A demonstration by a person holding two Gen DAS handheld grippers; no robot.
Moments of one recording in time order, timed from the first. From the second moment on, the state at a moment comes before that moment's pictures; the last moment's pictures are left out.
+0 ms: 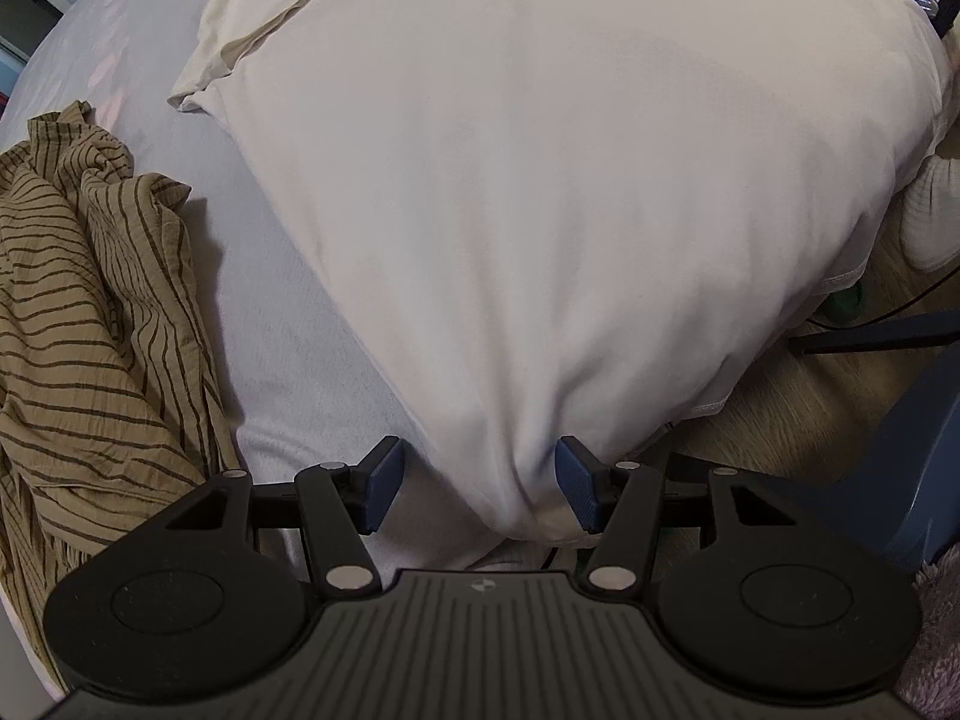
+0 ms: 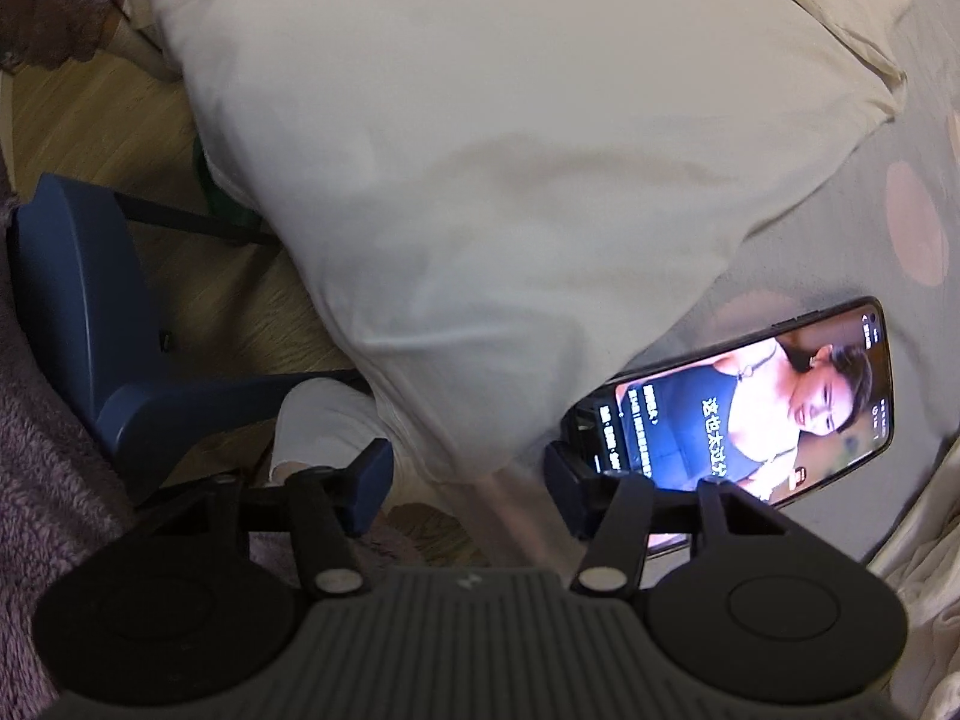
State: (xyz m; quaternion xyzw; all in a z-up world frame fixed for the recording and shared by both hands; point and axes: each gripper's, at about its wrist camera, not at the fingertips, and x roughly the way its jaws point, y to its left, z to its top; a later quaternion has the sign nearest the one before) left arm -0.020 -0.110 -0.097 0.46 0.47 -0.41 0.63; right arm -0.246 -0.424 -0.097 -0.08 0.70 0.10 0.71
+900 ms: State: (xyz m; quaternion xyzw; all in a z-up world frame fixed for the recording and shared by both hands) left arm -0.015 -0.111 -0.066 0.42 0.46 -0.43 0.66; right arm -0.224 -0.401 -0.058 -0.12 0.63 0.09 0.76
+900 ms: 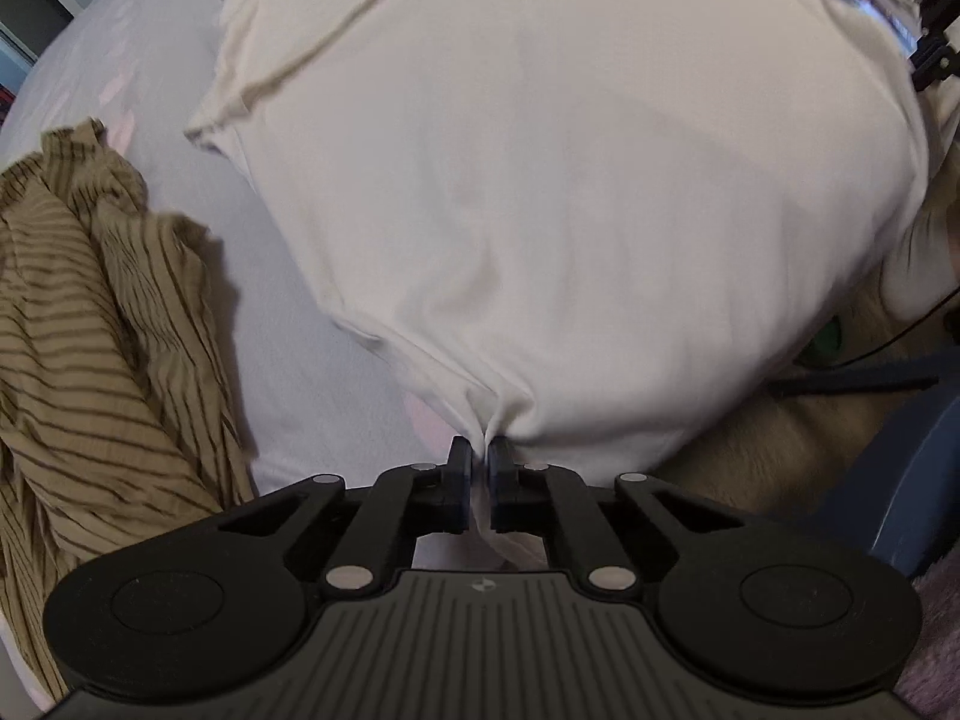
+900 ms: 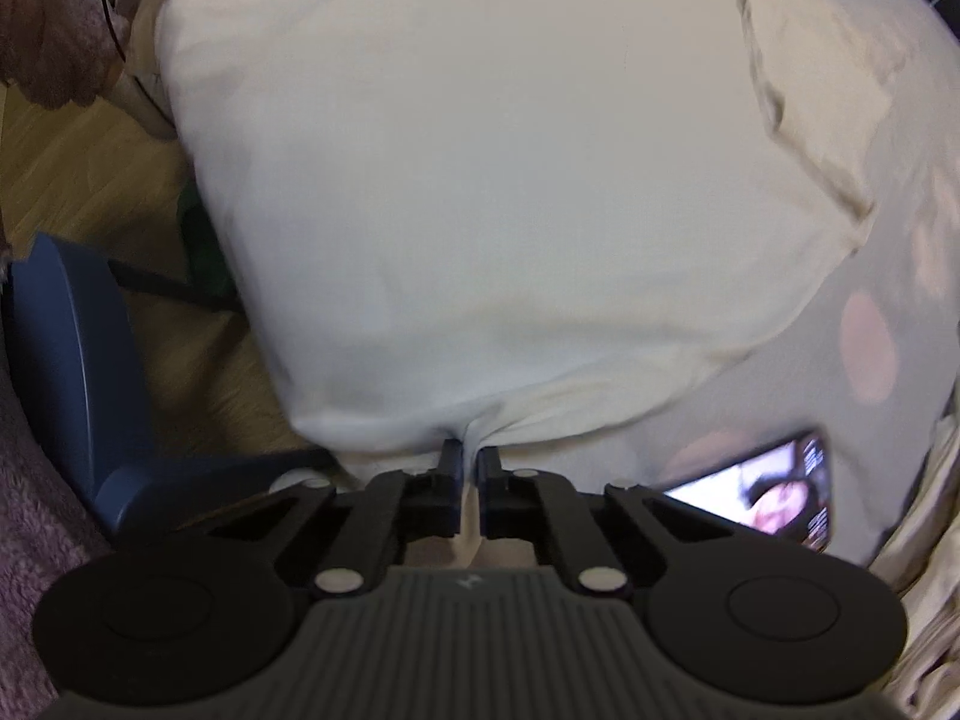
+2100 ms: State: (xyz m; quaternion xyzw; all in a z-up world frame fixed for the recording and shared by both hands) left arm 0.140 -0.216 -0.043 0.36 0.37 -0.35 0.78; right arm -0.096 -0.539 -0.047 -0.08 0.58 -0.10 0.81
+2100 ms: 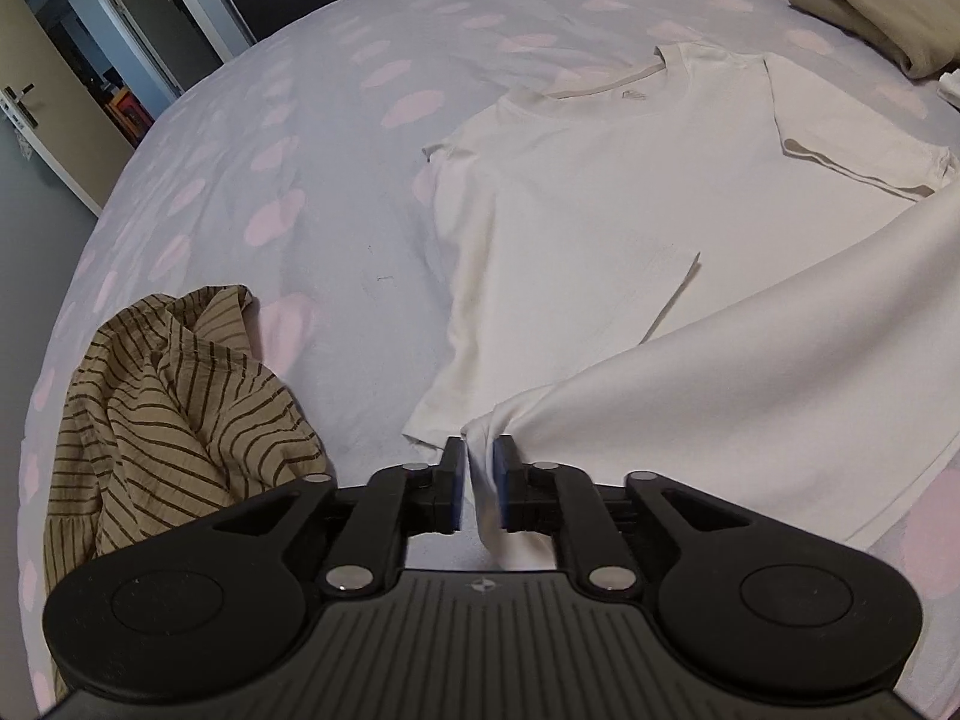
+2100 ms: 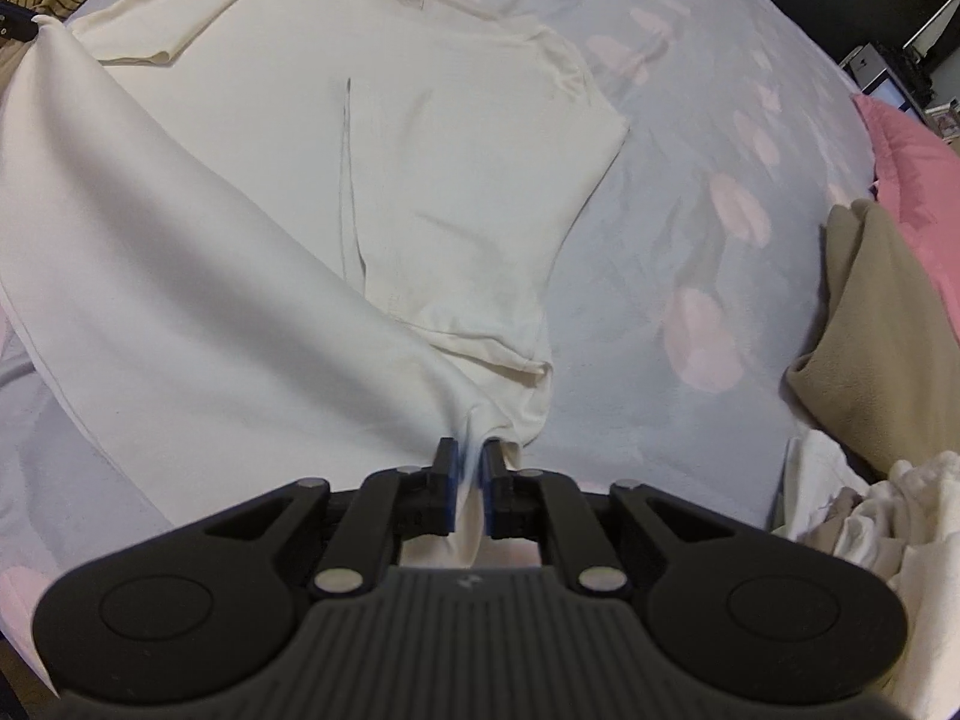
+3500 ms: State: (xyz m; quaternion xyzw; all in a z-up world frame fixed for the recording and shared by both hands) left arm 0.013 -0.175 -0.112 0.68 0.08 -0.34 0.65; right arm -0.162 -0.478 -0.021 -0.11 0.54 -0.07 0.84
